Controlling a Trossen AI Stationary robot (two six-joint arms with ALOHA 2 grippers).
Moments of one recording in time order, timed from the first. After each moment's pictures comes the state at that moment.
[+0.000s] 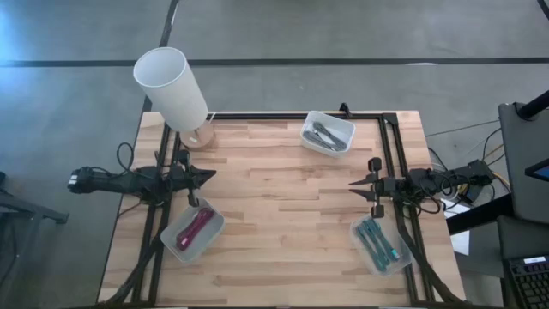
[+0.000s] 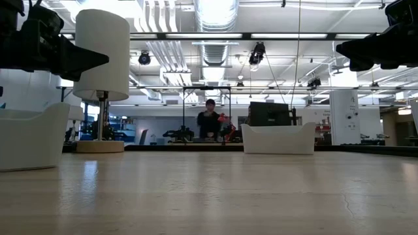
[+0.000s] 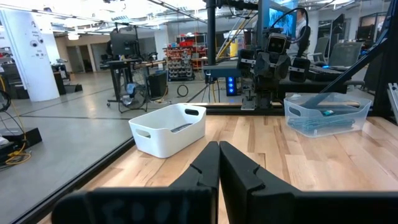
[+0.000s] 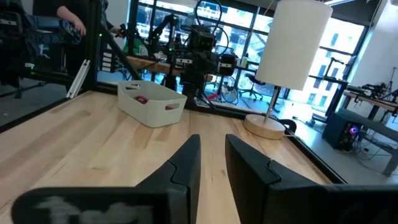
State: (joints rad) left arm -0.13 0.06 0.01 0.05 -0.39 0.09; right arm 0.25 0.02 0.01 0.05 0.25 -0.18
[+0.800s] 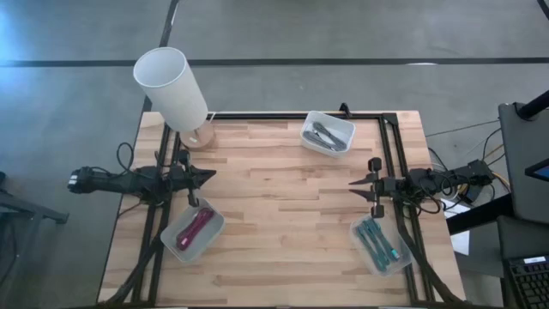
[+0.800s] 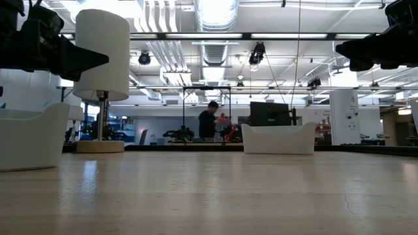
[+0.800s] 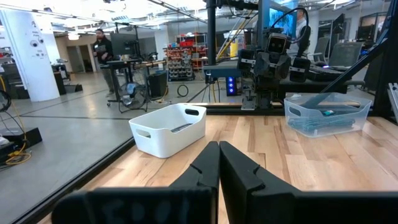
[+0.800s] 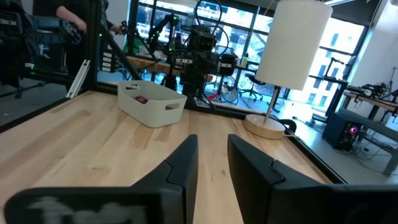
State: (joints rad) left arm -0.13 0.06 0.01 0.05 -0.39 0.09; right arm 0.25 0.02 0.01 0.05 0.25 -0.18
